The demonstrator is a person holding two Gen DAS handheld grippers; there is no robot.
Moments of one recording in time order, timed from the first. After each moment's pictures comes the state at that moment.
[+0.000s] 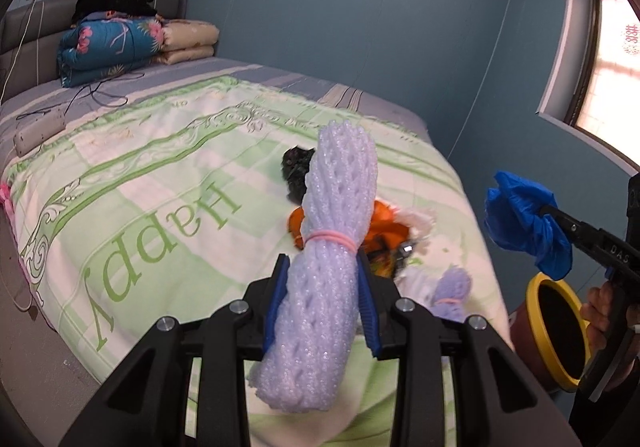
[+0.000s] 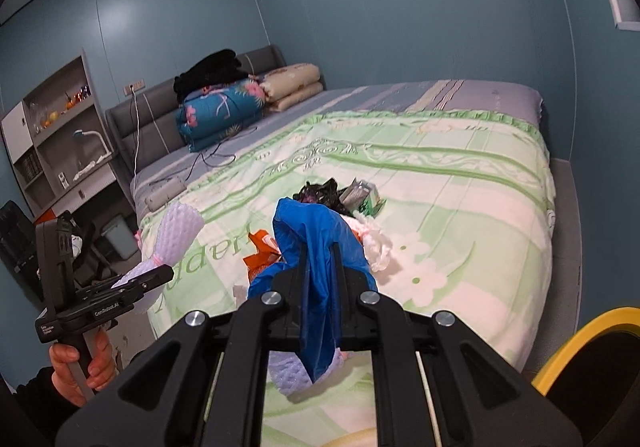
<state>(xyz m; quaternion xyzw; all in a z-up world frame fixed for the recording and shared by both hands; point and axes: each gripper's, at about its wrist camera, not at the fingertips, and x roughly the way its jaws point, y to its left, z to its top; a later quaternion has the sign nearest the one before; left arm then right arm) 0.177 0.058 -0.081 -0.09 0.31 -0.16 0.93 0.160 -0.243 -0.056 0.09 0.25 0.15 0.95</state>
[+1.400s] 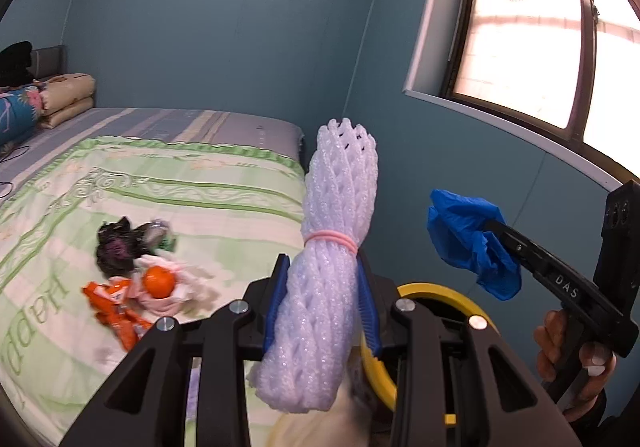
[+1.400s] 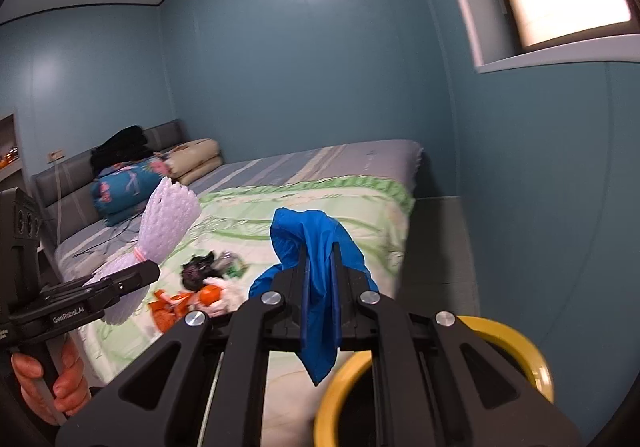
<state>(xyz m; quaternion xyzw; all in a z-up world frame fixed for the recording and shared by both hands) 0.137 -0.157 0.010 -0.03 0.26 -0.34 0.90 0.029 -0.389 0.004 0.11 0.15 -0.06 0.98</state>
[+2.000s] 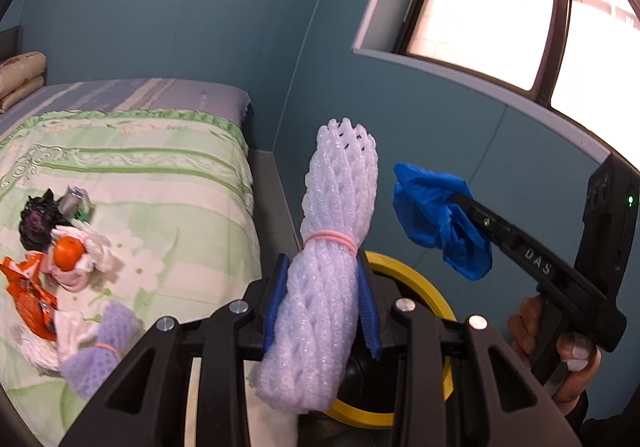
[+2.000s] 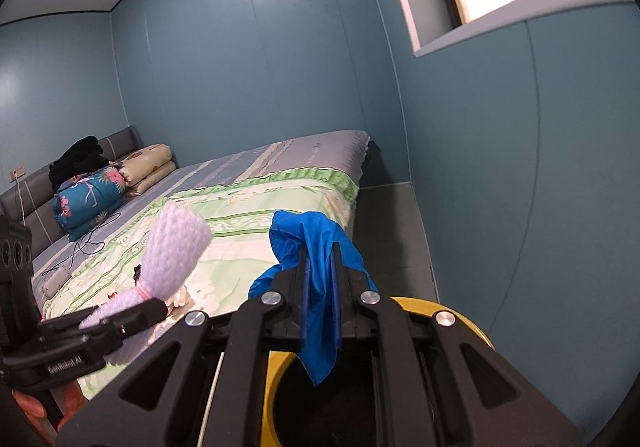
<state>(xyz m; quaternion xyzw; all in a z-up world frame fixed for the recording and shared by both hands) 0.122 -0.237 -0.029 -0.02 0.31 -0.42 0.85 0.005 -0.438 -0.021 0.14 0.17 -0.14 0.97</state>
